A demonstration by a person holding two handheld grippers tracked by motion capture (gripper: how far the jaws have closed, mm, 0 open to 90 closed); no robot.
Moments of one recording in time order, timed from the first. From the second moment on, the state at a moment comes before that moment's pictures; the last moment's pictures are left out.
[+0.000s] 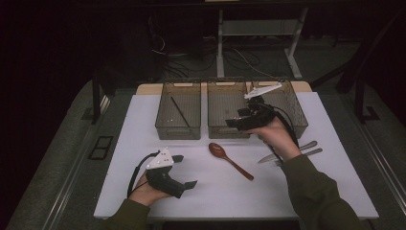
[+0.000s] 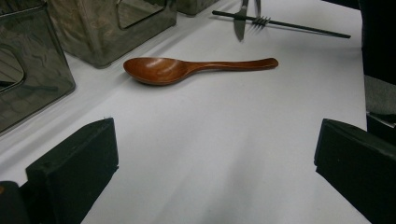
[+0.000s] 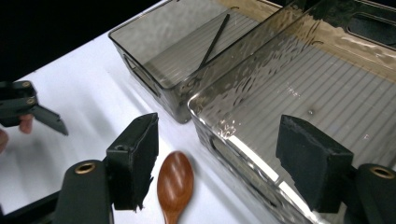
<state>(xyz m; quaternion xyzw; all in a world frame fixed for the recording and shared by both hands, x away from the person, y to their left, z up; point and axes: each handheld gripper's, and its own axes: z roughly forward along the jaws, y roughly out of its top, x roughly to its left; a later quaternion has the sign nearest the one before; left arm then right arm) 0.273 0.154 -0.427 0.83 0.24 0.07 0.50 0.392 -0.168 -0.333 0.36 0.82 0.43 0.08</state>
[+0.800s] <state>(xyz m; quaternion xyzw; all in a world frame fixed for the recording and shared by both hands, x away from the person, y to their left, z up) 0.272 0.154 -0.428 0.83 0.25 0.08 0.49 0.334 -0.257 -0.363 0.40 0.80 0.44 0.10</state>
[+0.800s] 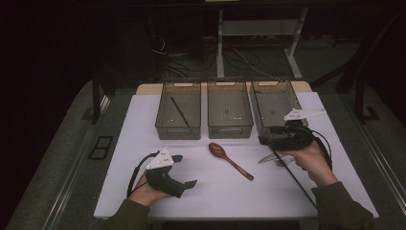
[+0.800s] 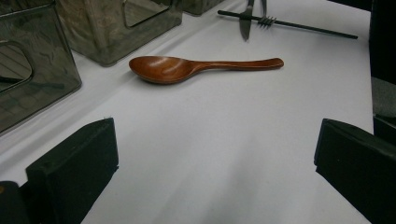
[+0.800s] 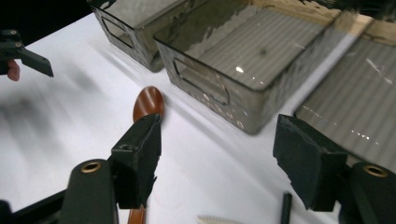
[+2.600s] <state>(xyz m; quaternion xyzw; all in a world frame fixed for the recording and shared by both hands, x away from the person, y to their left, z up) 0.269 0.154 -0.426 0.83 0.24 0.09 0.49 0.233 -0.331 -0.440 0.45 0.83 0.29 0.12</state>
